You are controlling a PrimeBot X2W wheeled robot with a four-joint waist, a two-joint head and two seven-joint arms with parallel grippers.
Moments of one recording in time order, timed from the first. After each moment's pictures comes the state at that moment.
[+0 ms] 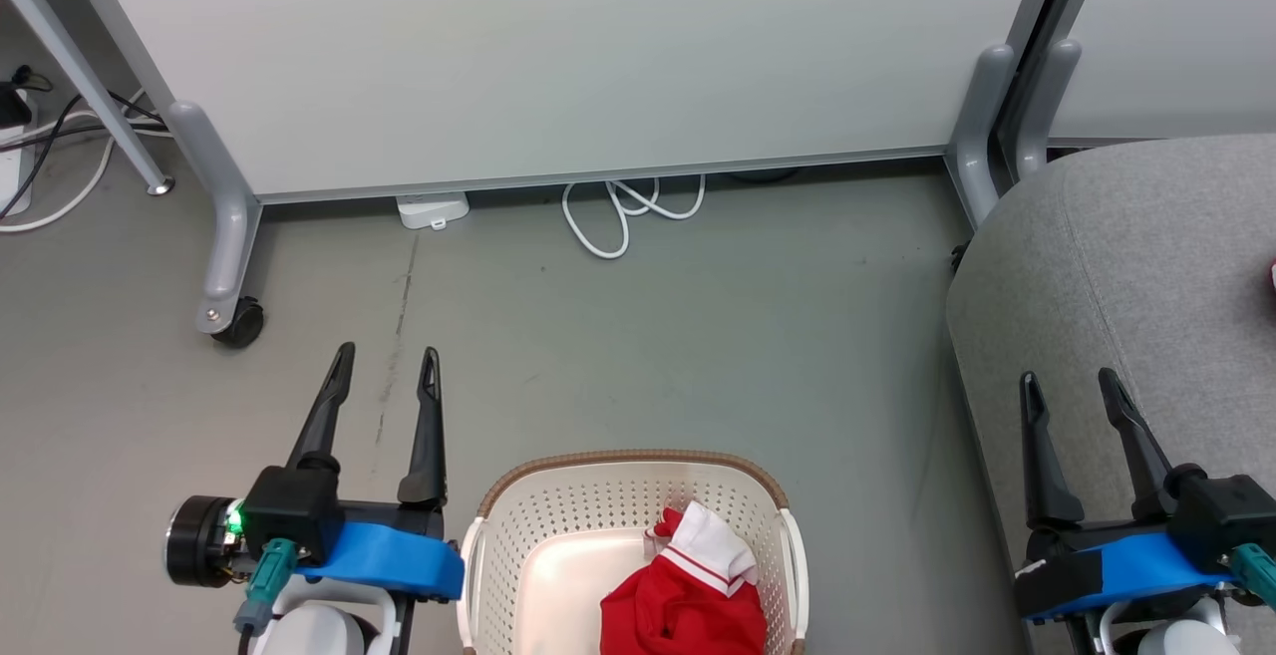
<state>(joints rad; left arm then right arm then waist) -0.12 0.05 -0.09 0.23 -0.09 -0.09 -0.26 -0.08 -0.05 -0.11 0.19 0.09 0.13 -0.26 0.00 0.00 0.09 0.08</state>
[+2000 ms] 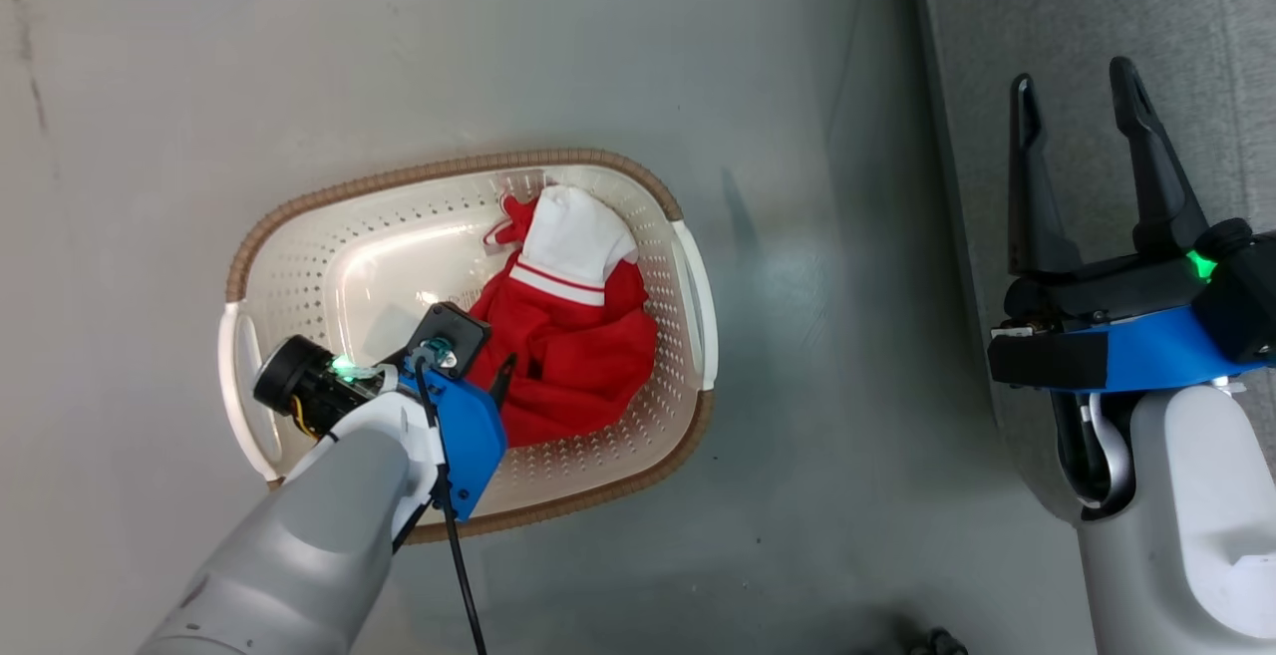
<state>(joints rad) -0.80 0.16 -1.01 1.15 -0.55 -0.13 -0.13 -0.44 -0.05 -0.03 0.09 0.08 0.13 -0.26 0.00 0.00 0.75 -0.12</state>
